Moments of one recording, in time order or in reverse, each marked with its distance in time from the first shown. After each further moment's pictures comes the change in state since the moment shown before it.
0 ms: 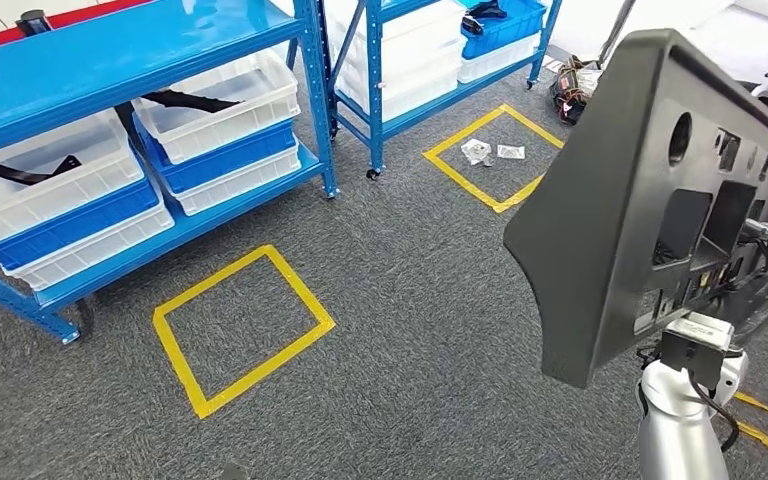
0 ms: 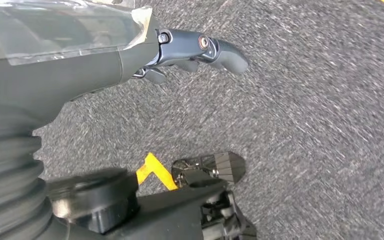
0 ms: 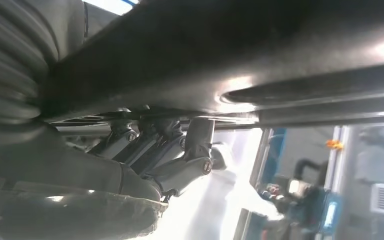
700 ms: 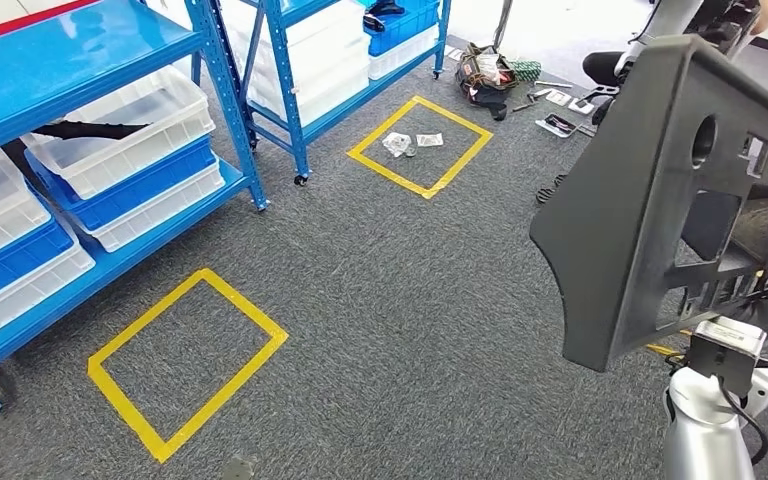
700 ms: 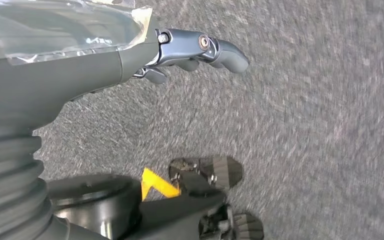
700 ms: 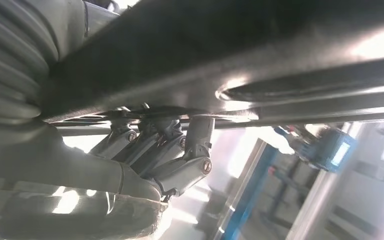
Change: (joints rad) left arm -0.007 -0.007 -0.016 0.000 -0.003 -0.004 0.016; right arm 0.004 -0.039 -0.056 0.012 -0.035 0.006 -0.008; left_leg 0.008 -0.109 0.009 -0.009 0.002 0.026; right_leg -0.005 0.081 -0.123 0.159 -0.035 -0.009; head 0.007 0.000
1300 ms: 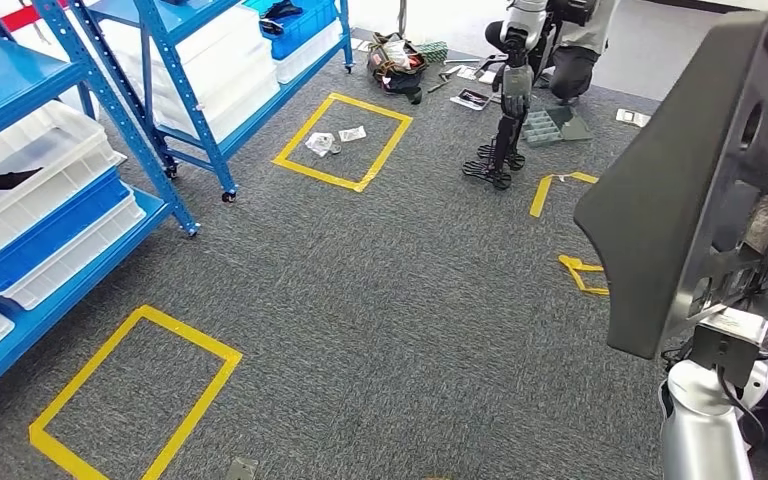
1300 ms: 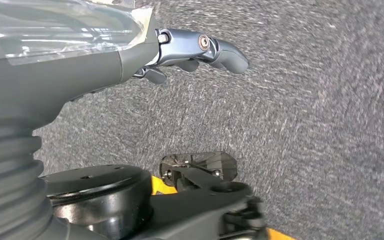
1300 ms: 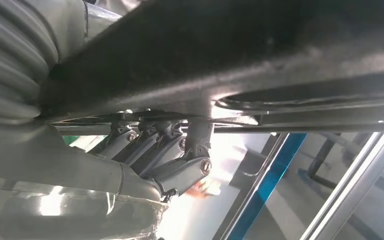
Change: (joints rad) left arm 0.004 -0.001 -0.002 0.000 0.004 0.000 -0.004; right arm -0.019 -0.002 0.001 0.047 -0.018 0.019 -0.009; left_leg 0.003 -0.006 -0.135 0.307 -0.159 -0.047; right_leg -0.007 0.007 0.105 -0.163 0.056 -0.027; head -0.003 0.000
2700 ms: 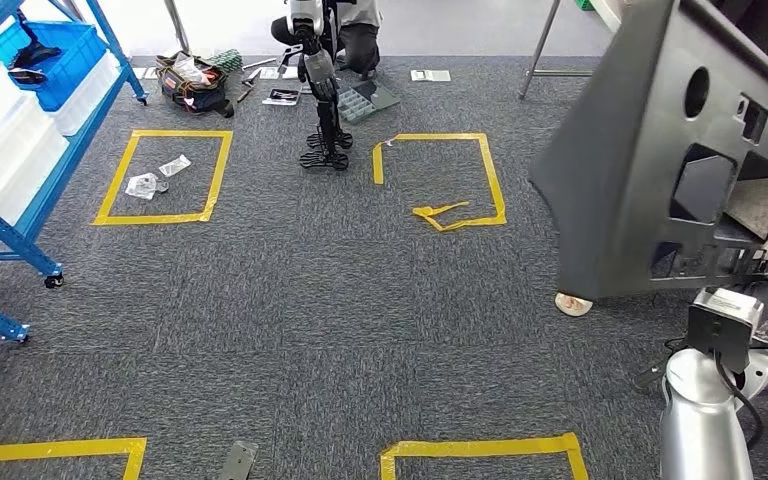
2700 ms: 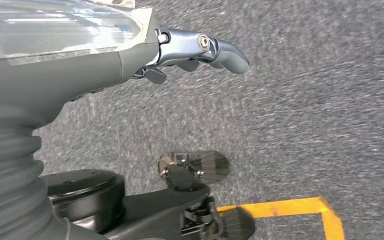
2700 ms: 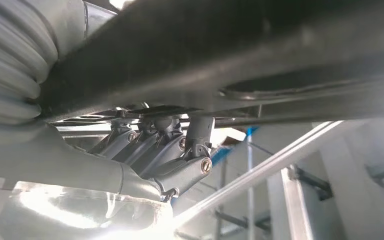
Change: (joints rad) left arm -0.040 0.006 -0.013 -0.001 0.003 -0.019 0.015; right arm -0.060 0.022 -0.017 0.001 0.095 -0.017 0.061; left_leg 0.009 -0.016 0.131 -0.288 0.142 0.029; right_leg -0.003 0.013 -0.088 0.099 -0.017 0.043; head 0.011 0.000
